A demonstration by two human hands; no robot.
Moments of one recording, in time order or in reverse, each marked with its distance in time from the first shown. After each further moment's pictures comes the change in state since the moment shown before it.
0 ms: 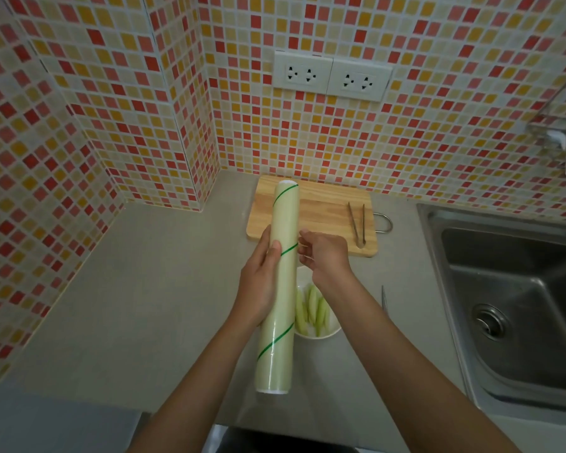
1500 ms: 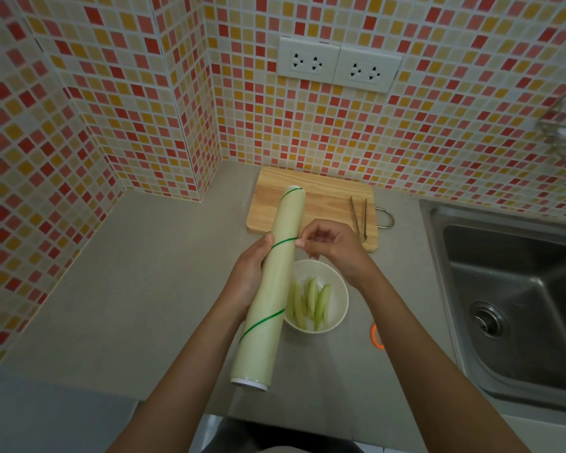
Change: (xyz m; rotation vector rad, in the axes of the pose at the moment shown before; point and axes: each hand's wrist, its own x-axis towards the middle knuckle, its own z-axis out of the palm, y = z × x) left_hand -0.006 0.020 -0.008 -0.294 -0.058 -0.314; right_hand 0.023 -0.002 -0.047 -0.412 -0.641 -0.522
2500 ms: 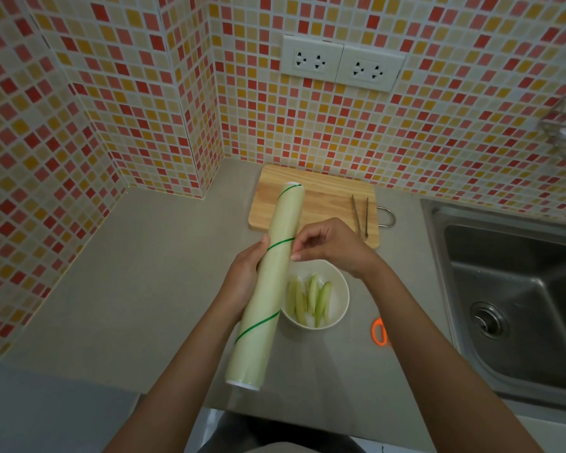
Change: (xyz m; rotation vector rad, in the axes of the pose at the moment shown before) left_hand -0.012 0.000 -0.008 0.067 0.012 0.011; right_hand 0.000 -0.017 0.000 -0.175 -0.256 0.047
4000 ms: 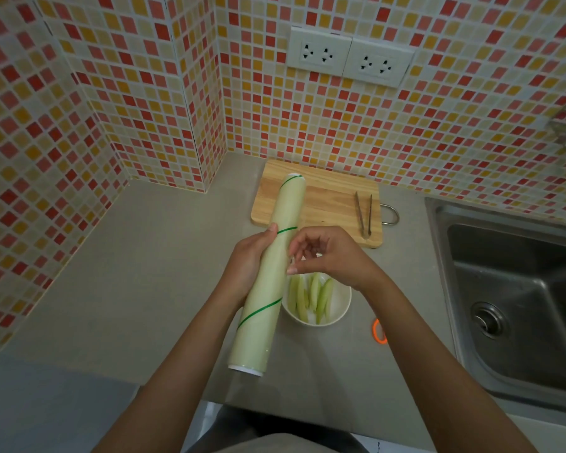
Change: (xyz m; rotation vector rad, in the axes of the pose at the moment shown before) left_hand 0.014 0.001 -0.004 0.078 0.005 0.051; right_hand -0.016 -0.010 0.021 -0.017 -0.004 -0.005
